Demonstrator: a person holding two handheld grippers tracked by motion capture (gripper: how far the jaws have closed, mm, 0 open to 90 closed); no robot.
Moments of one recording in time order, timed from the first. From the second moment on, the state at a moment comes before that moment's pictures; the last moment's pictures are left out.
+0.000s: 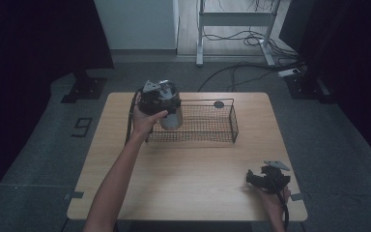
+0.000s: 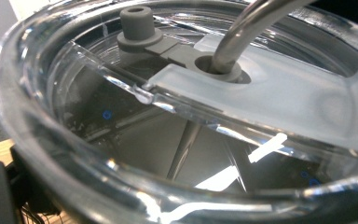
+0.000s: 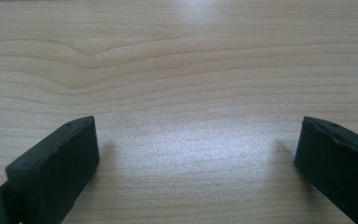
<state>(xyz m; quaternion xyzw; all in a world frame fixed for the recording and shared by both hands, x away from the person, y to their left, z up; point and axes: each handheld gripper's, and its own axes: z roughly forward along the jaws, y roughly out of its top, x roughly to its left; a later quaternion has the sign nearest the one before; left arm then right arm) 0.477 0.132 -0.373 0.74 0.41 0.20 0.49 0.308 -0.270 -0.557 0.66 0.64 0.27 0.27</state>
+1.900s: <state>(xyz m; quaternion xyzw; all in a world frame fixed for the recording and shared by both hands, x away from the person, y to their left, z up) 0.517 0.108 -0.446 0.76 0.45 0.21 0.42 0.308 -0.271 -0.557 0.66 0.64 0.27 0.27</state>
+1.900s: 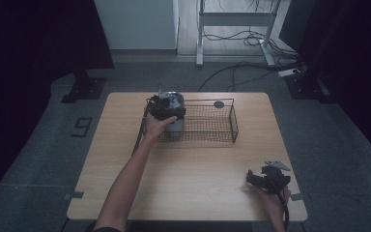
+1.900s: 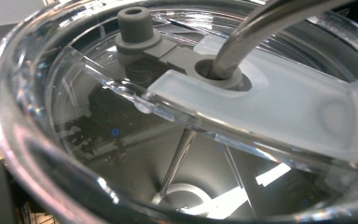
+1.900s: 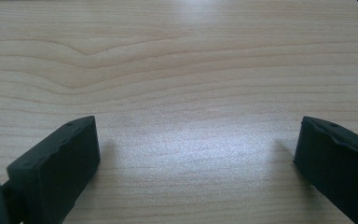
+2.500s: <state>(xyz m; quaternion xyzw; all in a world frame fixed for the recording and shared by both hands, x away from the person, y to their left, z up) 0.521 0.104 -0.459 0.76 0.46 0.21 0.41 0.308 -0.271 -0.557 0.66 0.64 0.27 0.27</state>
